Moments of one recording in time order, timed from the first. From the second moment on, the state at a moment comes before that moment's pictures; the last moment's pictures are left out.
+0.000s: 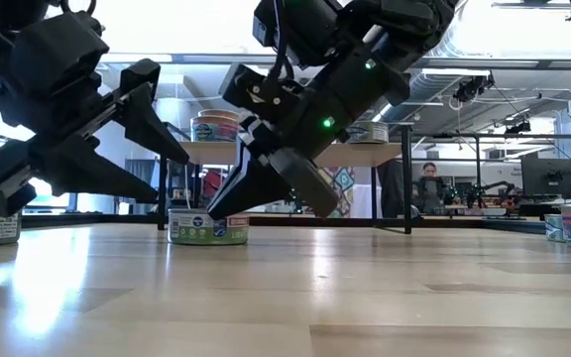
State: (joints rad) left arm -0.51 1.50 0.41 0.48 -0.60 0.59; right arm 0.17 2.11 1.27 0.08 0.19 -0.47
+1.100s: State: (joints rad) left arm -0.44 1.71 0.41 0.63 -0.83 0.64; right arm 0.16 2.10 1.51 -0.22 0.24 -0.34
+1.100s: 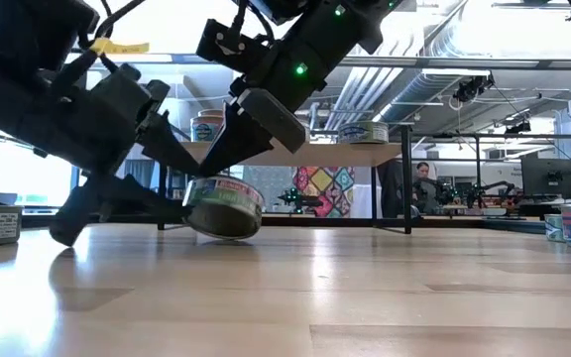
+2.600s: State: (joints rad) left arm -0.42 1.72 0.40 0.74 -0.73 0.64; right arm 0.26 1.90 1.51 -0.63 0.27 -0.07
